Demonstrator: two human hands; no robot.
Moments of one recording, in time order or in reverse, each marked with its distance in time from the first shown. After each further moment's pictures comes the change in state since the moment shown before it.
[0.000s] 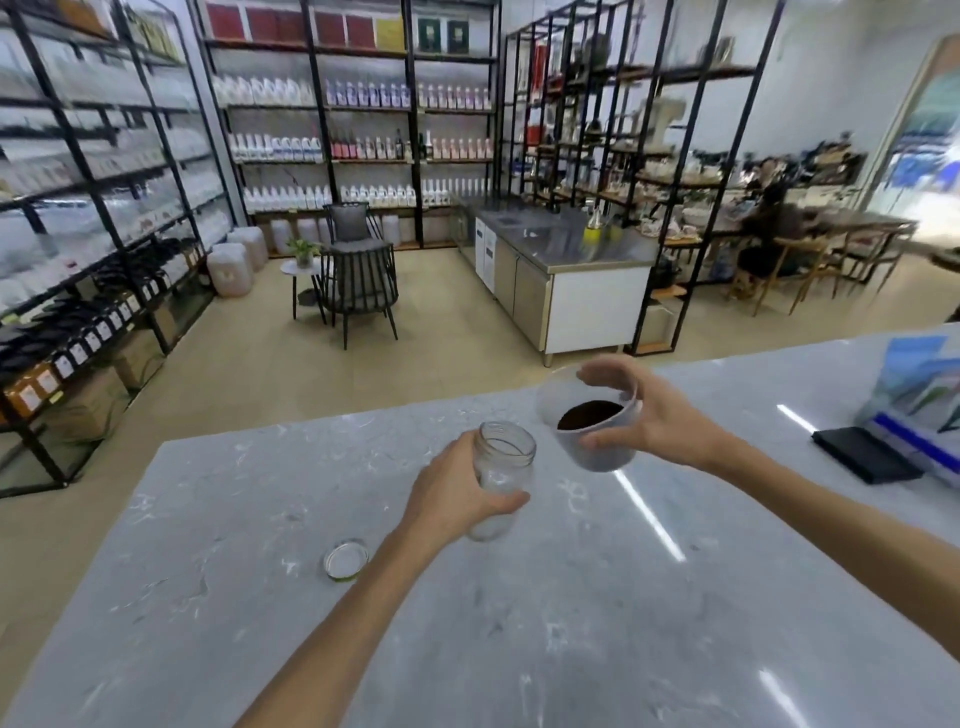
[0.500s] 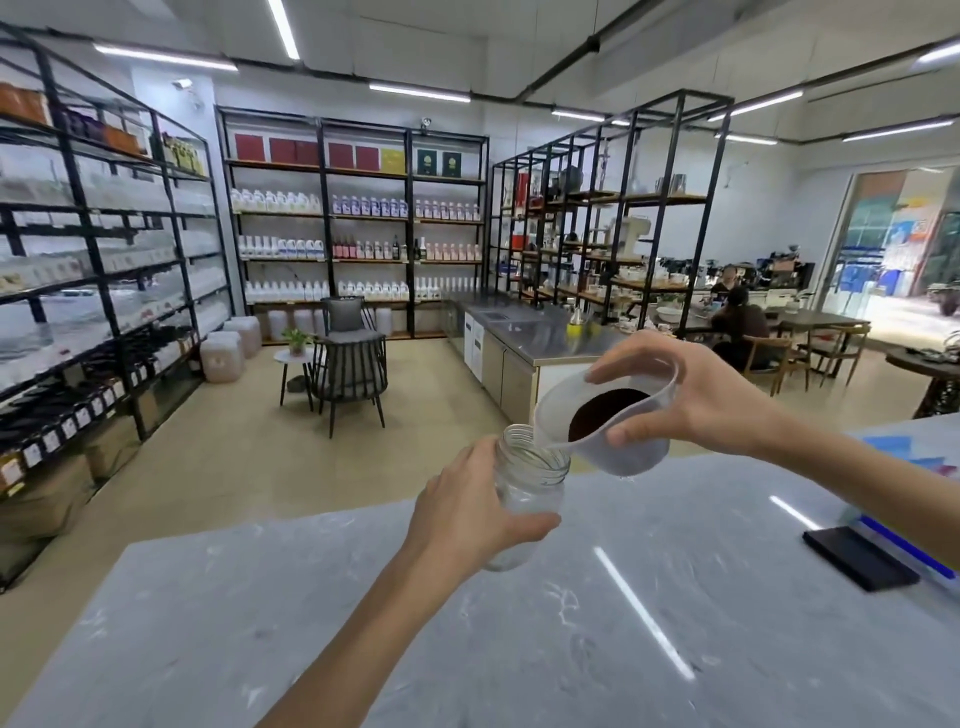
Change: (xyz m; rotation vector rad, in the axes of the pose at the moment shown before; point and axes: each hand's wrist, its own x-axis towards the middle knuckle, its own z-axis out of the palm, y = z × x) left_hand 0.004 0.106 -0.066 0.086 0.139 0.186; right_hand 0.014 -0.124 -0.093 -0.146 0.074 -0.293
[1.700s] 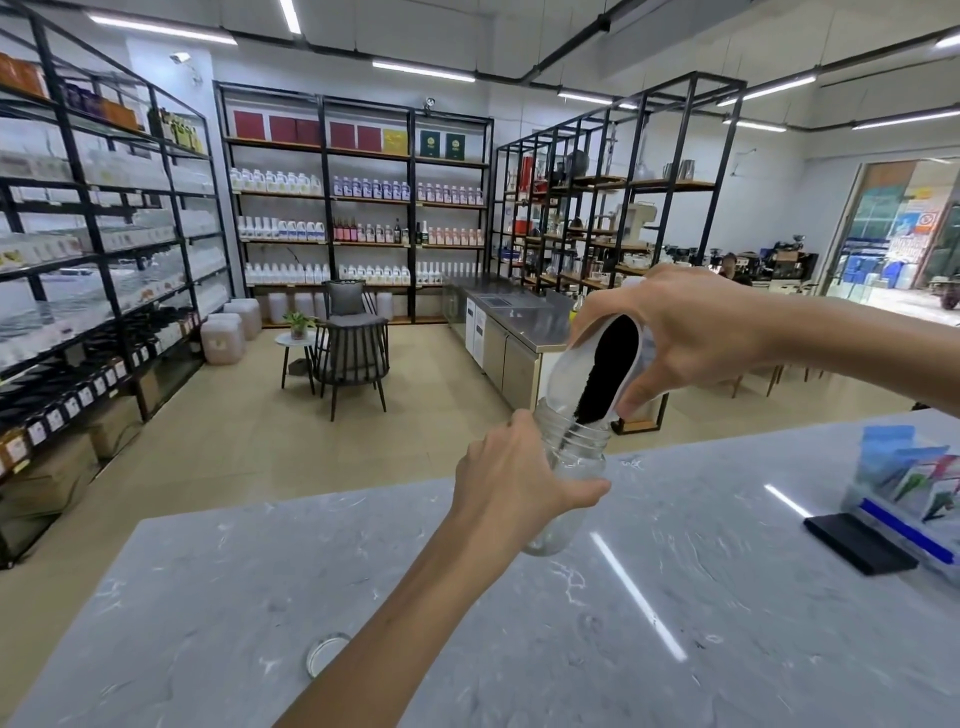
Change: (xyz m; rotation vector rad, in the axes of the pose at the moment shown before) left_hand -0.003 0.029 -0.005 0.140 0.014 -0.012; right_hand 0.048 -0.076 -0.007 -0.789 -0.413 -0.173
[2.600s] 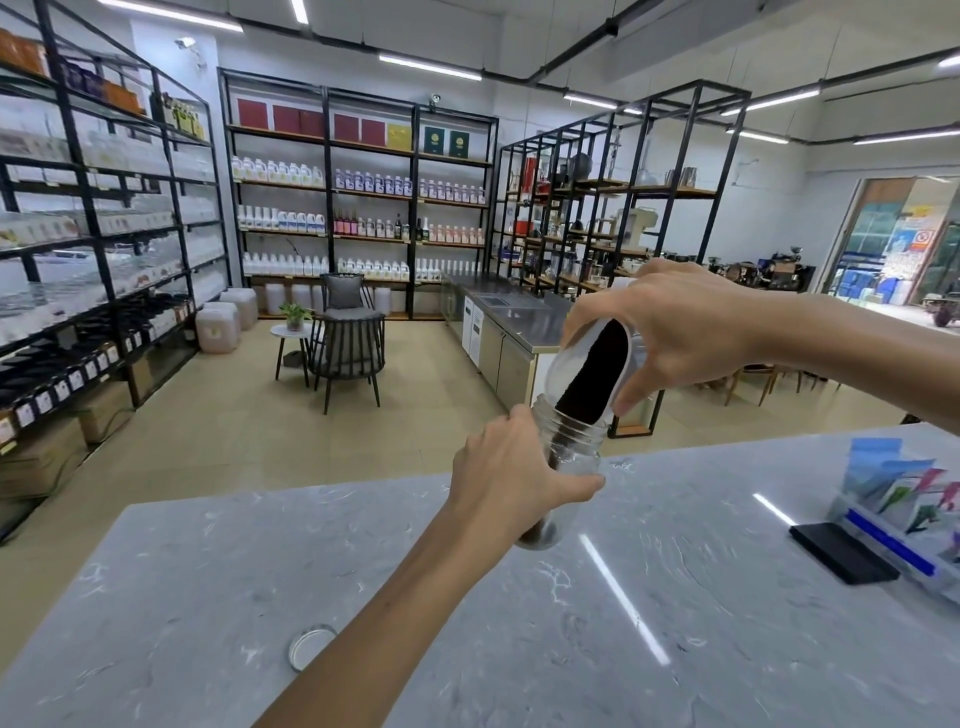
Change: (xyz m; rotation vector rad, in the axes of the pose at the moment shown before) left_hand 0.003 0.004 0.004 0.007 -0.005 -0.011; right_hand 0.006 0.006 -0.002 -0.147 -0.073 -0.017
